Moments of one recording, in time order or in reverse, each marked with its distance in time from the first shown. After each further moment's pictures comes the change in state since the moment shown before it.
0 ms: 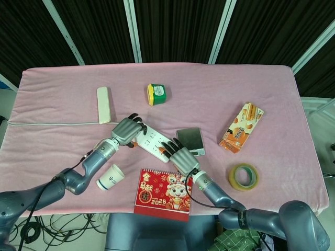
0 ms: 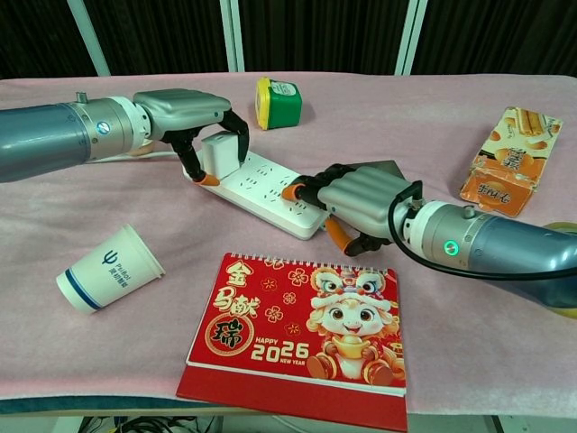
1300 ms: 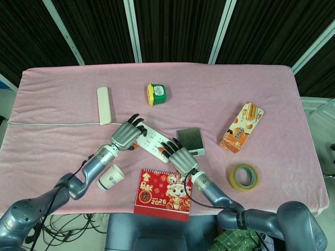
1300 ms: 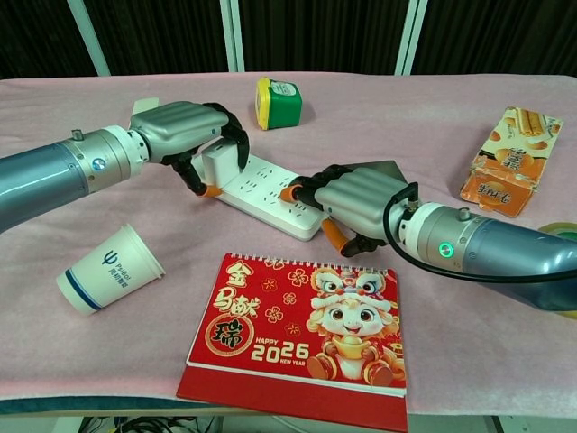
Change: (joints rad) left arm 0.036 -0.152 0.090 0.255 0.218 0.202 -0.230; right arm -0.001 -0.022 0.005 0.017 -0.018 0.008 0.012
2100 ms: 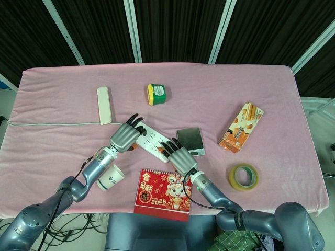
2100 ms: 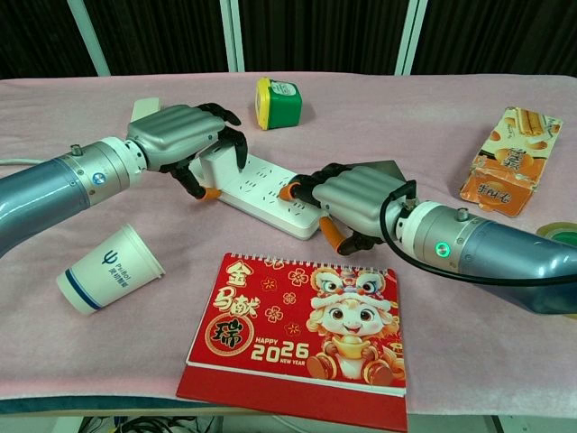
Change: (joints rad) left arm 0.031 -0.107 0.019 0.173 0.023 0.072 -0.016; right arm -0.003 -0.025 0.004 0.019 -0.050 0.040 0.054
